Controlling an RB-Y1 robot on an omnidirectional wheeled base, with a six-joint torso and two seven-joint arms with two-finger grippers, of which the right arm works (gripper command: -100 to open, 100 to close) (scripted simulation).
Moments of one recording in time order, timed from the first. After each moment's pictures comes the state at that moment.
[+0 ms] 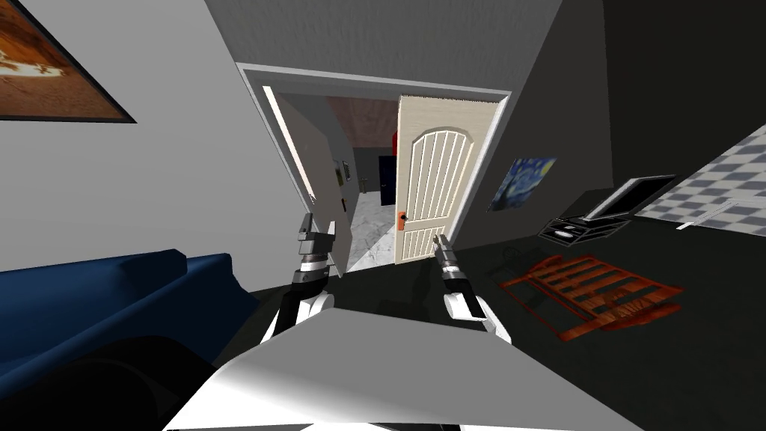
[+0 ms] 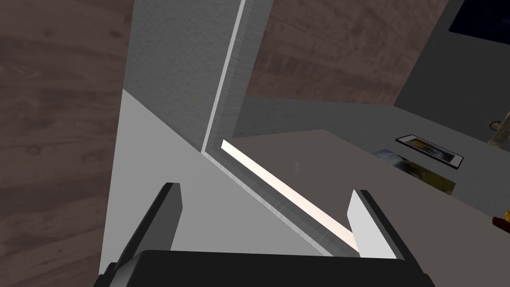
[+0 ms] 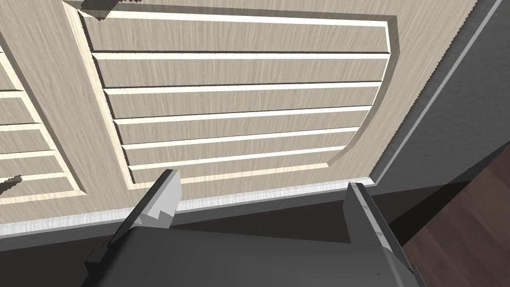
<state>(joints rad) 0.16 -0.14 0.05 -1.66 -0.01 -0.40 -0.12</state>
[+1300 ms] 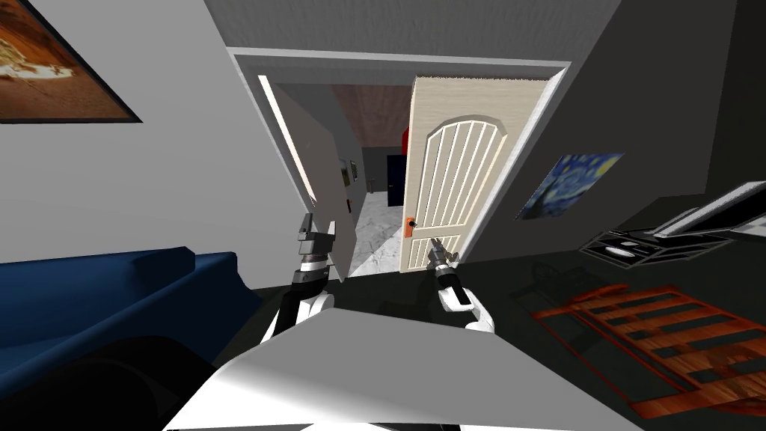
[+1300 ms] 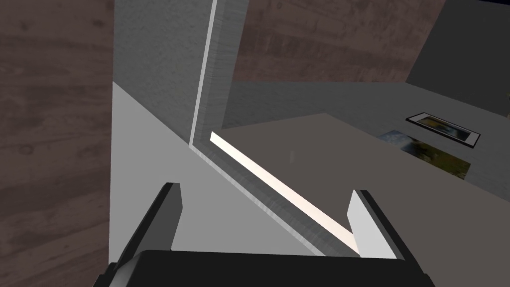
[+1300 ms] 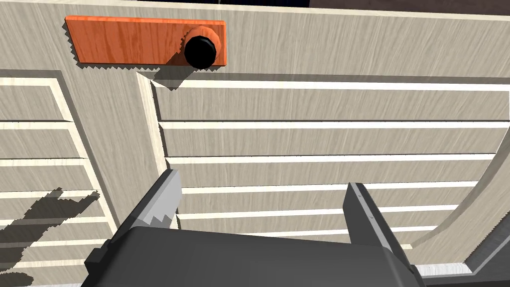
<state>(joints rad) 0.02 -0.17 0.08 -1.40 0.01 -0.36 -0.18</state>
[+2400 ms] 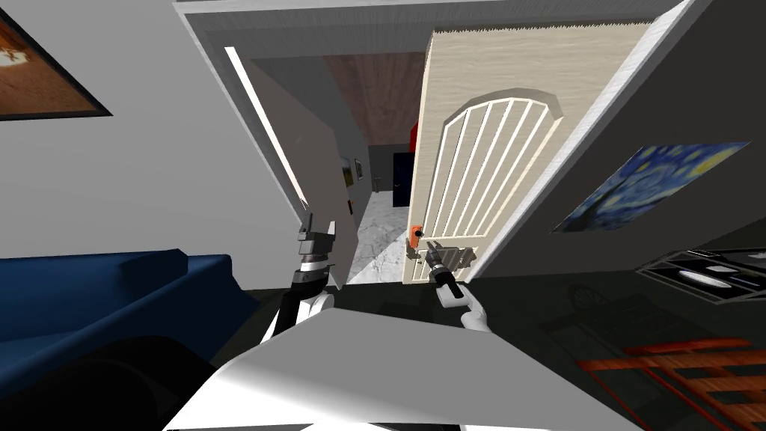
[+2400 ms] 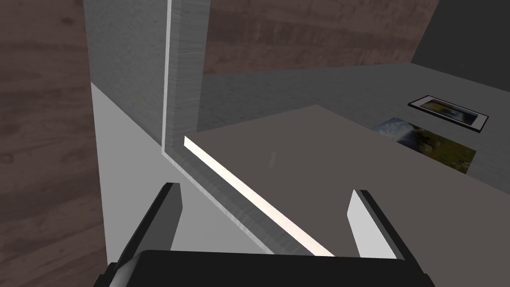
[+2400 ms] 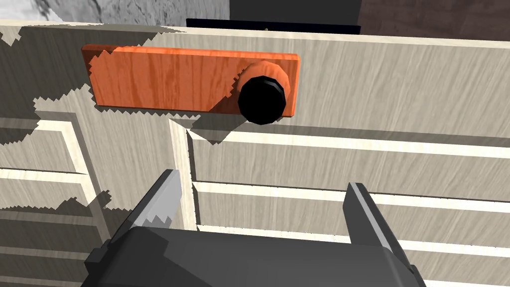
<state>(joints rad) -0.10 -0.20 0.11 -1.18 0.03 -0.34 -0.24</state>
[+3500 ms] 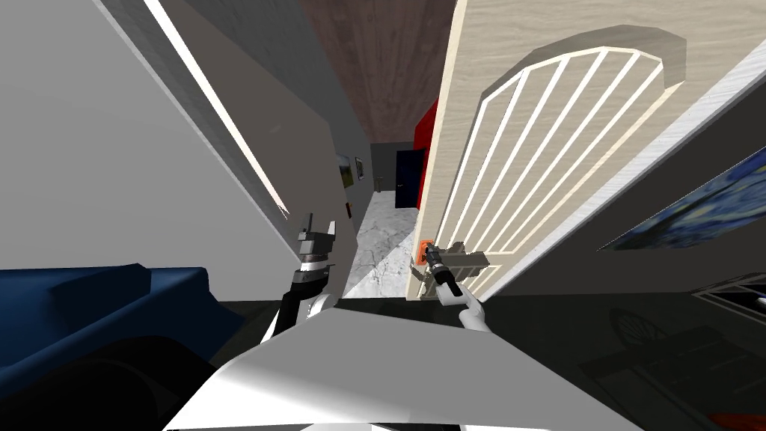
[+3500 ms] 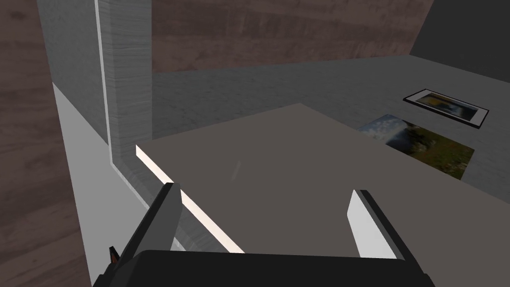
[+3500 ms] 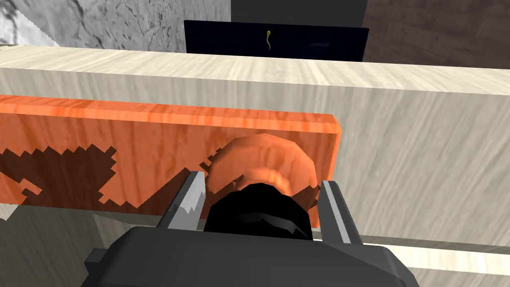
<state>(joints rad) -0.13 -0.19 0.08 -1.13 0.02 -0.35 -0.22</state>
